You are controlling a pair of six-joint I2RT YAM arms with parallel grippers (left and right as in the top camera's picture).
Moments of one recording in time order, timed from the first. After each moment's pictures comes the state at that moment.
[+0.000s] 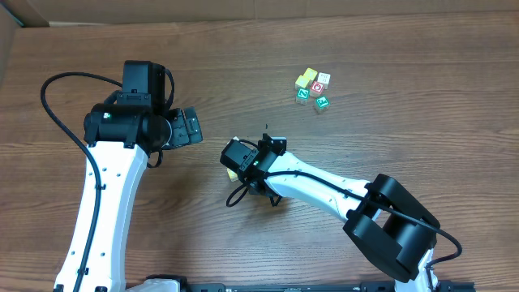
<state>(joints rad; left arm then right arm) -0.07 1.44 1.41 -1.18 -0.10 -0.34 0.94 2.02 1.42 -0.91 0.25 0.99</state>
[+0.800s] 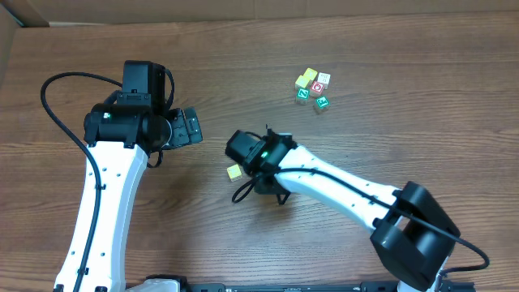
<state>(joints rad) -0.07 1.44 1.41 -1.18 -0.10 -0.34 0.90 1.93 1.48 -1.10 0.18 0.93</state>
